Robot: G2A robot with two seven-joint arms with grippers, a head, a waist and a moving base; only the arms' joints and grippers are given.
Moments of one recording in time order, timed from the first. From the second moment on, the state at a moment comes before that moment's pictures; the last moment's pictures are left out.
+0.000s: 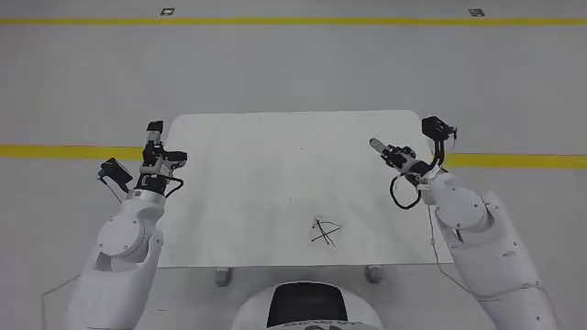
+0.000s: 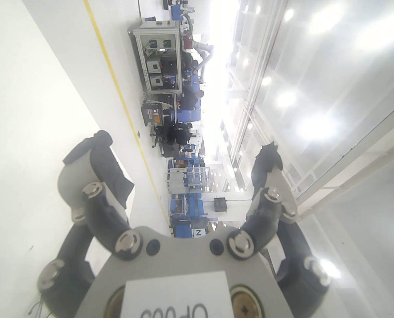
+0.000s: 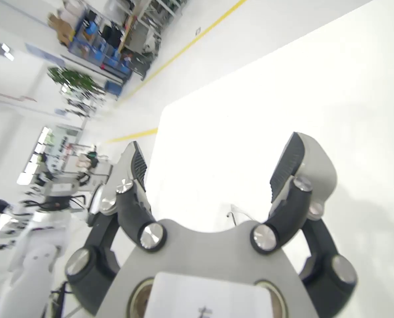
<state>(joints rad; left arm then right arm) 1.73 -1.15 -1.60 -1.80 -0.42 0.00 0.00 -1.52 -1.10 1.39 -1.82 -0.46 0.19 0.58</state>
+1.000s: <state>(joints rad) 1.73 -1.15 -1.60 -1.80 -0.42 0.00 0.00 -1.34 -1.09 1.16 -1.80 -0.82 0.10 0.99</state>
